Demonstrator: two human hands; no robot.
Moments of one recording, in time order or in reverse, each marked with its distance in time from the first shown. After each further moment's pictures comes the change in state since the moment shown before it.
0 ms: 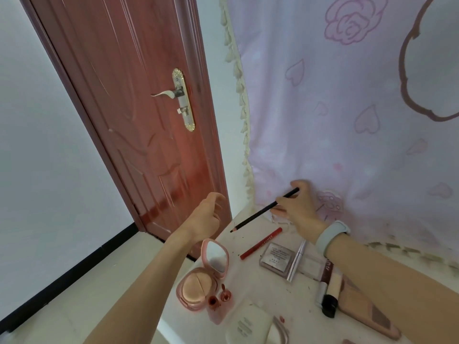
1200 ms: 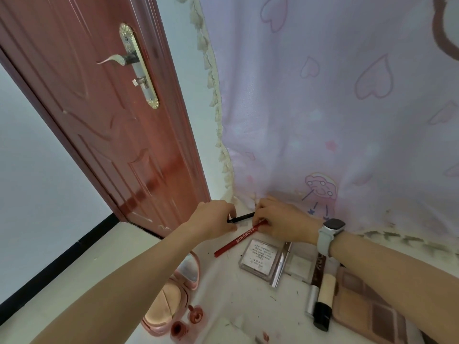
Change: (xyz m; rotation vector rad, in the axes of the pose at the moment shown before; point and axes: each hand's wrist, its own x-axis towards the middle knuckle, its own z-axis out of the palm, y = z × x) left_hand 0.080 -0.007 0.076 0.670 -0.239 0.214; right_hand 0.045 0.052 -0.036 -1.335 -0.615 -0.550
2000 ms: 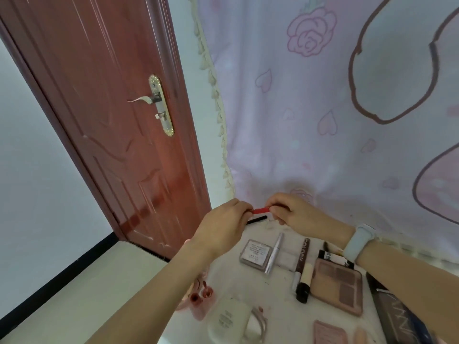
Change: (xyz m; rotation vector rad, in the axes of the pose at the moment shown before) left_hand -0.103 0.061 -0.059 -0.184 0.437 0.210; right_hand -0.076 -0.060 -0.078 0.495 0.252 0.132
